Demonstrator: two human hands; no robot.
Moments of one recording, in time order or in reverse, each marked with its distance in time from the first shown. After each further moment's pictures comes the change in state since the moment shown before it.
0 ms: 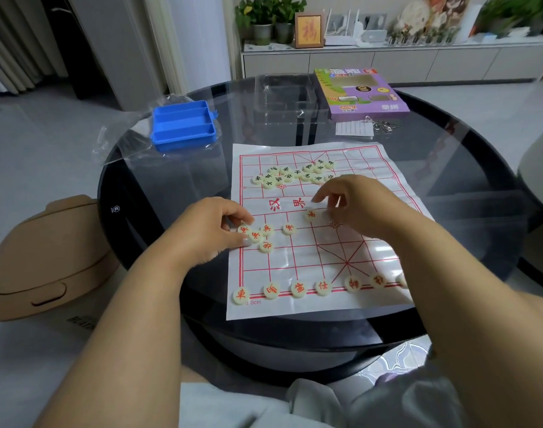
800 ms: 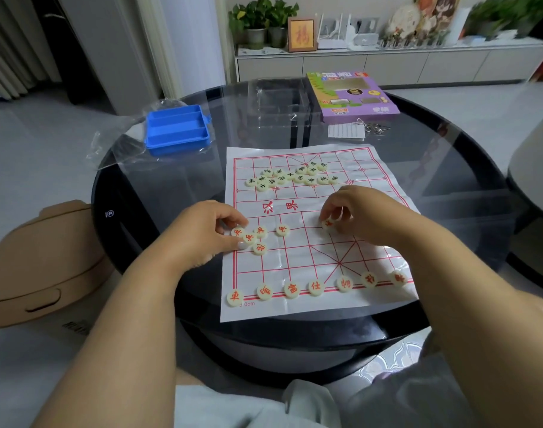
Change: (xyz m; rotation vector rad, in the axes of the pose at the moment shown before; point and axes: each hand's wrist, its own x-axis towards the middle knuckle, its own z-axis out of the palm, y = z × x) left_hand 0.000 0.001 0.001 -0.004 -0.002 0.011; right_hand -0.010 0.015 -0.006 -0.086 -0.142 -0.019
